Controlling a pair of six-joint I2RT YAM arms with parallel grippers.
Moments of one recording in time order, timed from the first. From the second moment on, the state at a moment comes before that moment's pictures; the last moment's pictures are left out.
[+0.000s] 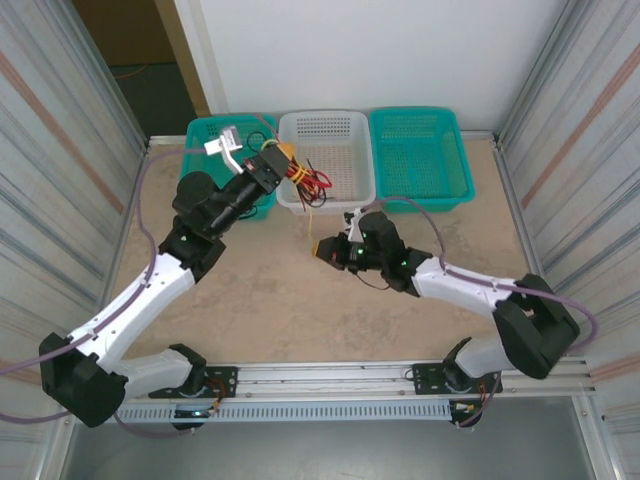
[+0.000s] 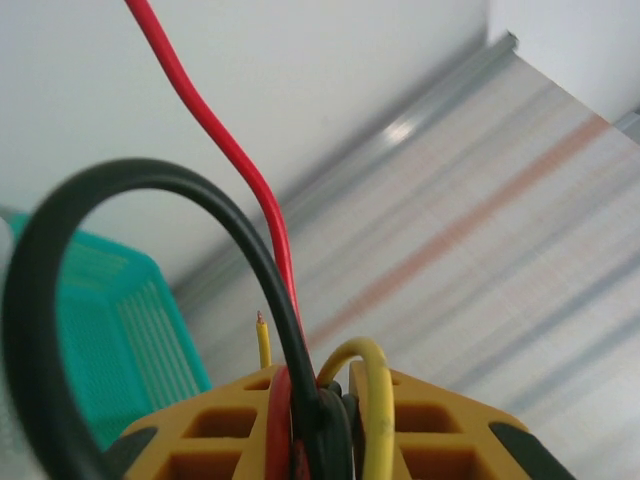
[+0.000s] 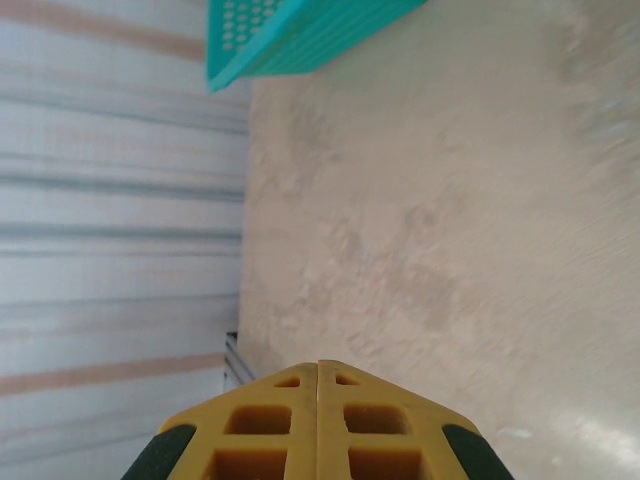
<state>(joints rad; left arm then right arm) -0.55 1.14 1.04 0.33 0.15 -0.91 0.77 1.36 0.72 0.20 -0.36 1.11</state>
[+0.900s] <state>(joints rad) -0.27 0.79 0.67 0.17 0.36 -0.85 -0.19 0.99 1.18 -0.67 -0.58 0.80</state>
